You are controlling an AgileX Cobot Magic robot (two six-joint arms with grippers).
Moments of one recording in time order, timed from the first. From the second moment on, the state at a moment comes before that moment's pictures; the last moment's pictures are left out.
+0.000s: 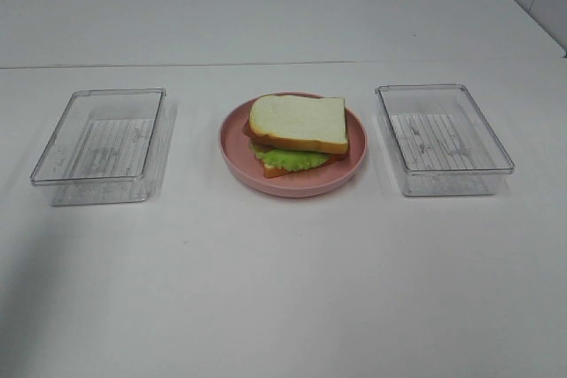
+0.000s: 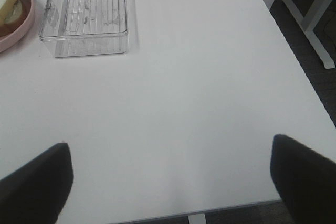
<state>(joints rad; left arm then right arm) -0.05 1.11 -1.05 0.04 1.20 -0.06 -0.02 0.00 -0.45 -0.09 1.10 0.04</state>
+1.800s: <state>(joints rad) -0.05 0.00 -0.52 -0.02 1.09 -0.05 -0.02 0.00 -0.45 -0.09 1.10 0.04</state>
